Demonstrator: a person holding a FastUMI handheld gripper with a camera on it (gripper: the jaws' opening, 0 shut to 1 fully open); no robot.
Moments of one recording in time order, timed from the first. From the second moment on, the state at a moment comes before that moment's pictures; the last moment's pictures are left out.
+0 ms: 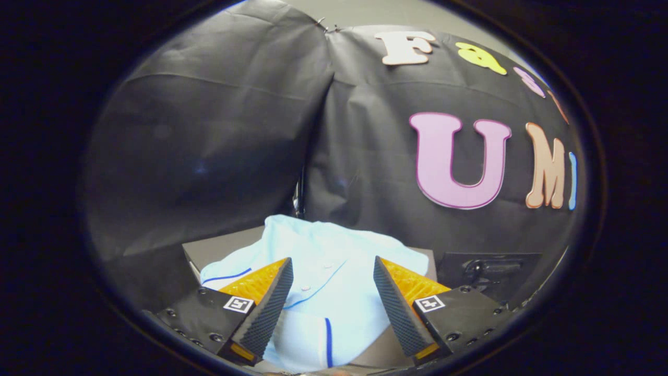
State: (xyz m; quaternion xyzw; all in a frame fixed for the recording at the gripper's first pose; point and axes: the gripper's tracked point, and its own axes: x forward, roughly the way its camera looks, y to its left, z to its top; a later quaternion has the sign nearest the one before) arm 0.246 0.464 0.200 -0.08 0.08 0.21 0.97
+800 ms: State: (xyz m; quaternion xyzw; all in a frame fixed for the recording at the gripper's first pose) arm 0.246 0.461 0.164 -0.03 0.15 0.19 0.97
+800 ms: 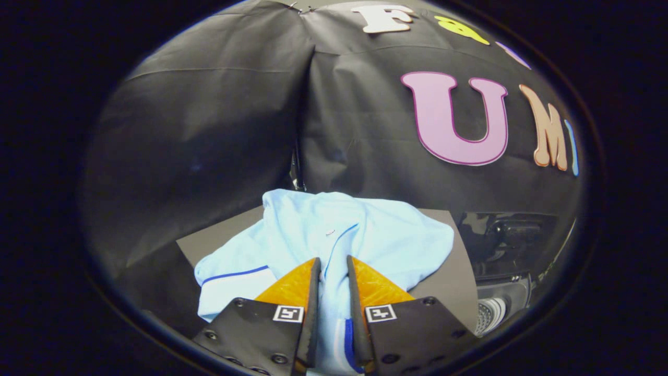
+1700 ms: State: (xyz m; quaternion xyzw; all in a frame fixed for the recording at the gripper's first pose) arm 0.262 0.245 0.208 -0.03 0.12 0.01 0.99
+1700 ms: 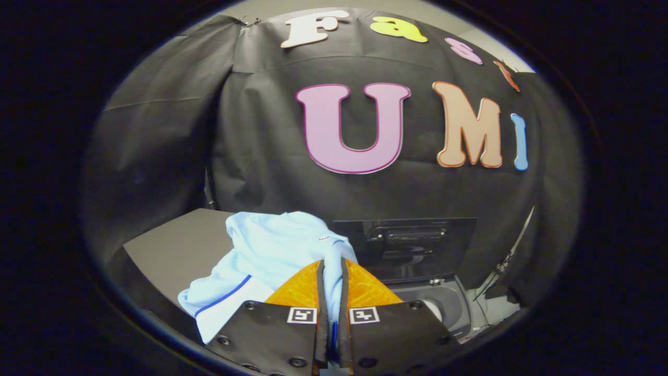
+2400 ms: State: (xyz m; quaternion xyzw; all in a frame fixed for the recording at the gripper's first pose) arm 0.292 0.142 0.190 -0.05 0.11 -0.11 0.99
